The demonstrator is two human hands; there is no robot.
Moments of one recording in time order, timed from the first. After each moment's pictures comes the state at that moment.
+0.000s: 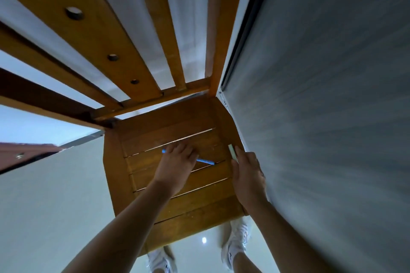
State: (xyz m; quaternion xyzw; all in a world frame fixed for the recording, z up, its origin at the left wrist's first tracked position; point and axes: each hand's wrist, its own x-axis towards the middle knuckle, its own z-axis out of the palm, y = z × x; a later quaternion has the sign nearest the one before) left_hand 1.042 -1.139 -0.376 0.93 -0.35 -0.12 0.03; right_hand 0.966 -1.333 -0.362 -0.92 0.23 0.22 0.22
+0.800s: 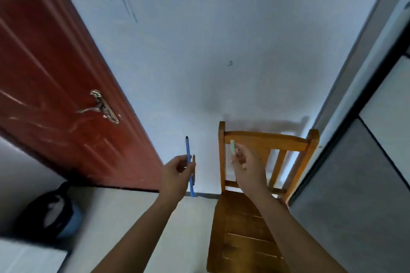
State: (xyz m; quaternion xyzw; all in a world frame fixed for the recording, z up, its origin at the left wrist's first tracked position) left_hand 0.938 -0.954 0.145 0.81 0.21 0.12 0.54; right_hand 1.016 -1.139 0.114 -0.85 -0.08 -0.01 0.52
